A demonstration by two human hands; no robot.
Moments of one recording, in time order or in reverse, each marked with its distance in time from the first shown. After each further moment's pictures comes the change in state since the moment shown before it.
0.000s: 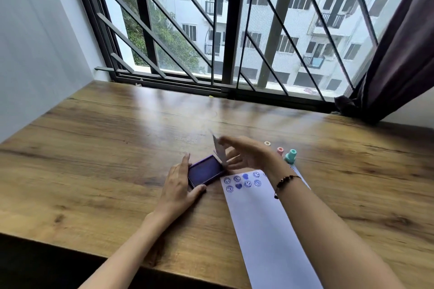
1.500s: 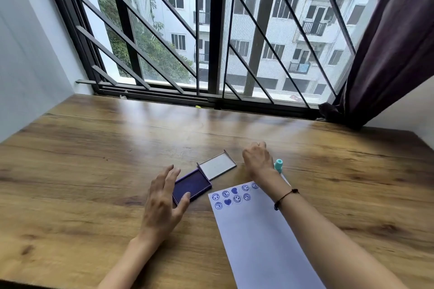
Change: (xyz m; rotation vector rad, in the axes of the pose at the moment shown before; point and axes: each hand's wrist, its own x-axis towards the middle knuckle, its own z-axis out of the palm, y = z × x) left_hand -0.002 0.025 -0.010 -0.010 0.125 0.039; right_hand 0.007 0.036 -0.041 -1.256 0.711 -0.219
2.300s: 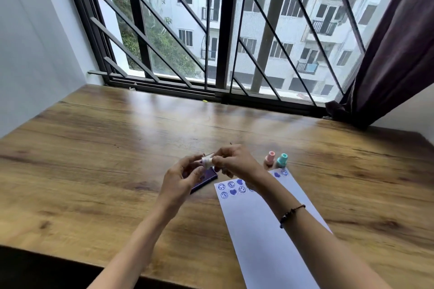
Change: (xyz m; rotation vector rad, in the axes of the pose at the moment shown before) left_hand 0.016 0.031 -0.009 -0.811 -0.105 -0.334; right_hand -0.051 -0.054 -0.044 1.207 -0.276 -0.032
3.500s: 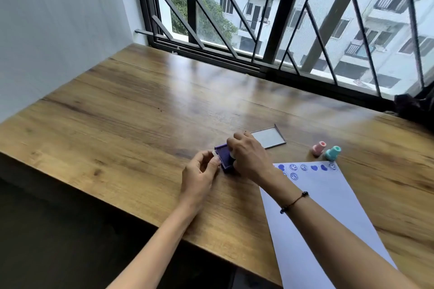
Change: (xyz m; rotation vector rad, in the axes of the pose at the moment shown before) left_hand -0.031 -0.053 -0.026 -0.137 0.304 -0.088; right_hand 0.032 0.025 0.071 -1.005 -0.039 -0.393
